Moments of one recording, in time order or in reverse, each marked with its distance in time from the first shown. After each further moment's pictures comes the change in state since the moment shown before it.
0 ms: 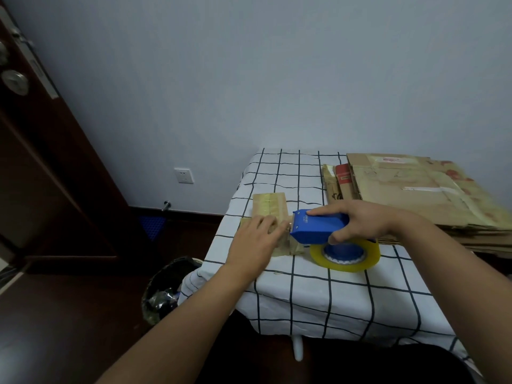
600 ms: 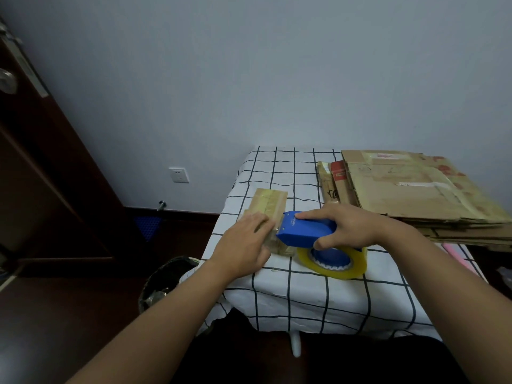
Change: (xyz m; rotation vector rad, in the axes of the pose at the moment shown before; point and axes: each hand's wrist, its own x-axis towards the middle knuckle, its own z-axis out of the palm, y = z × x) left_hand -0.009 -0.021 -0.003 -0.196 -0.015 0.069; right_hand -0.004 -0.012 0.022 -0.171 0.080 -0.049
